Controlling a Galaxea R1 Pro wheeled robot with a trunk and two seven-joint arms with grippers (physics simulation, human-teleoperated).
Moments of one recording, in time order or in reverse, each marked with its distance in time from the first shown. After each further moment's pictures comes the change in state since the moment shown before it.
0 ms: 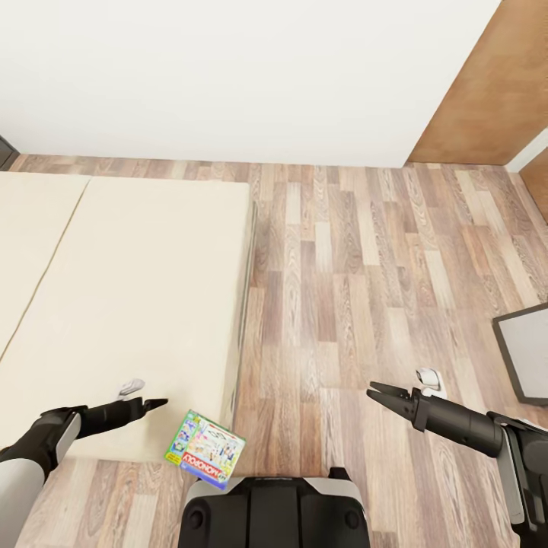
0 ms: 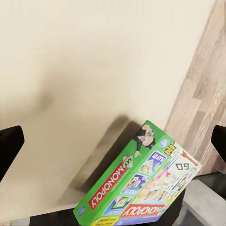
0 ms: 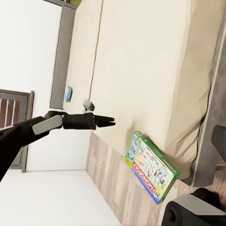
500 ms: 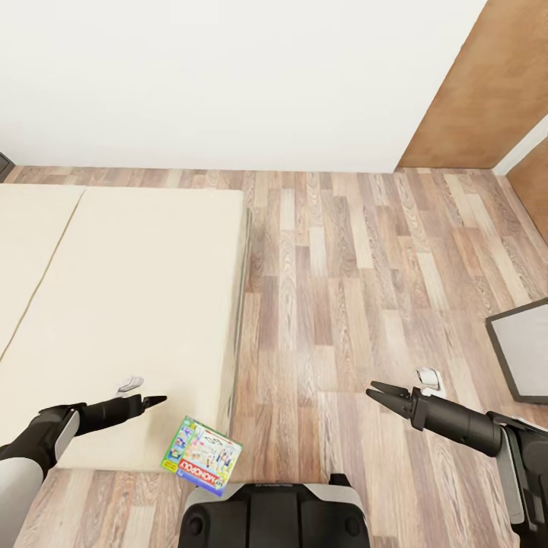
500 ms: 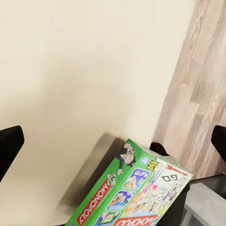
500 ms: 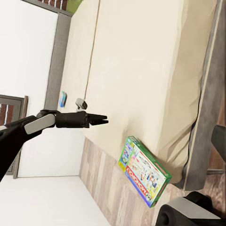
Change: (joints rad) left arm 0.000 0.004 0.000 -0.022 0.000 0.001 -0.004; right arm 0.000 0.000 0.001 0.000 -0.001 -0.011 -0.027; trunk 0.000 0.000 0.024
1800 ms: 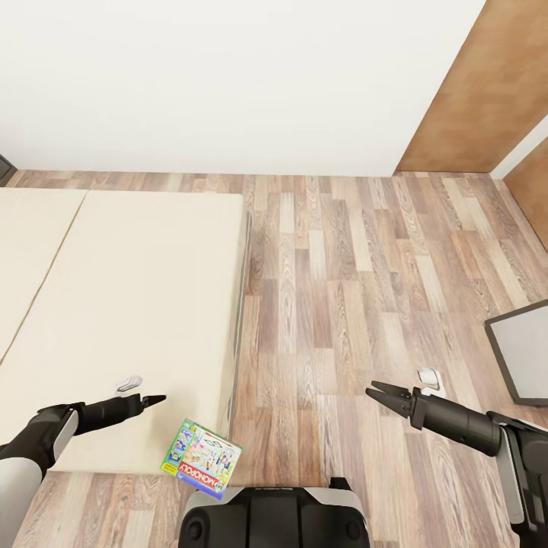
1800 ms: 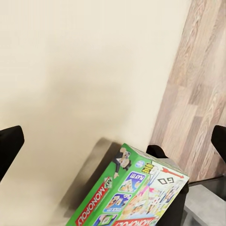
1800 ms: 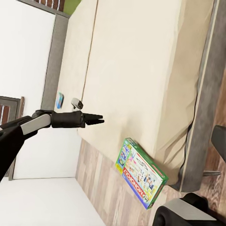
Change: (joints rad) left arm 0.000 0.004 0.000 -0.004 0.001 0.002 -0.005; right arm 0.000 0.000 0.001 0.000 0.000 0.000 -0.019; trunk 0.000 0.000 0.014
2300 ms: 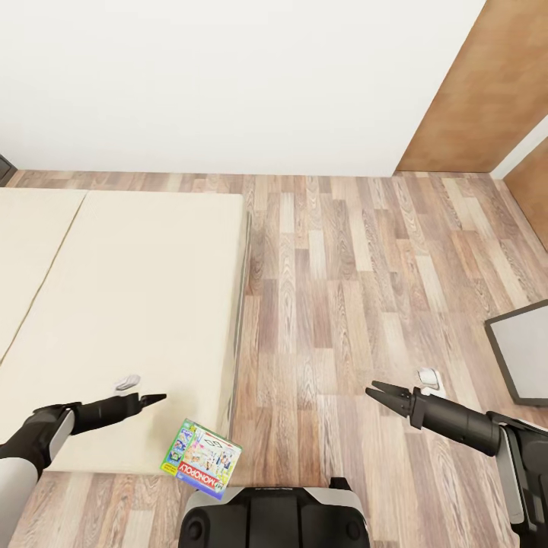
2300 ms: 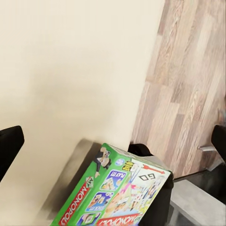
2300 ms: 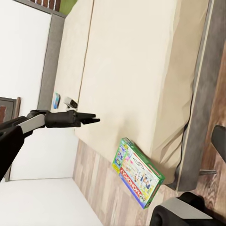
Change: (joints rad) left arm 0.000 0.013 0.000 -0.001 -0.001 0.001 -0.095; right arm 0.000 0.000 0.000 0.000 0.000 -0.001 -0.017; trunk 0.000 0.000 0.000
